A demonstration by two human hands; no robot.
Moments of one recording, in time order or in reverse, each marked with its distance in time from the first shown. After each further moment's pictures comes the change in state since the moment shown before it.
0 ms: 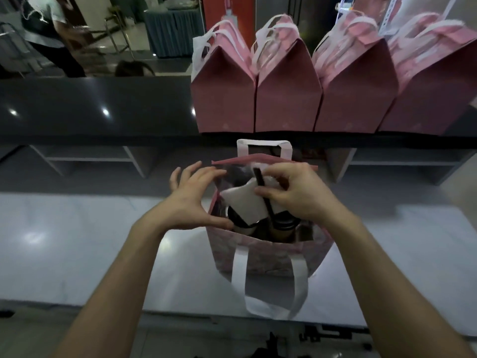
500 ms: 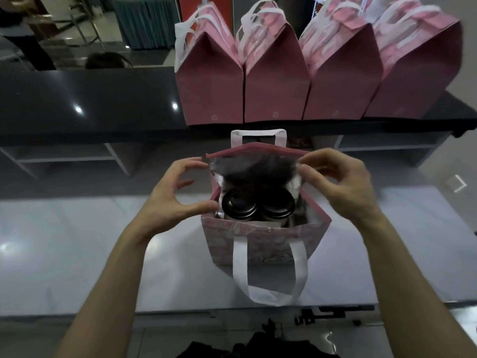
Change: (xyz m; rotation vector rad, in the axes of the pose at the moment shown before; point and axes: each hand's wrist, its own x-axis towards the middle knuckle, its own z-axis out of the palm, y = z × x) left_hand -0.012 -0.025 0.015 -0.561 0.195 0.126; right_hand -0.054 0.042 -0.027 0.247 0.361 -0.026
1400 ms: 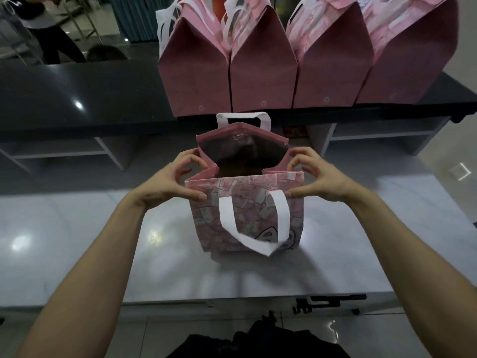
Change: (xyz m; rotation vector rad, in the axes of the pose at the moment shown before) left_hand 0.052 -0.037 0.001 -0.188 -0.290 -0.205; right_hand 0.032 0.084 -0.018 -0.077 -0.506 0.236
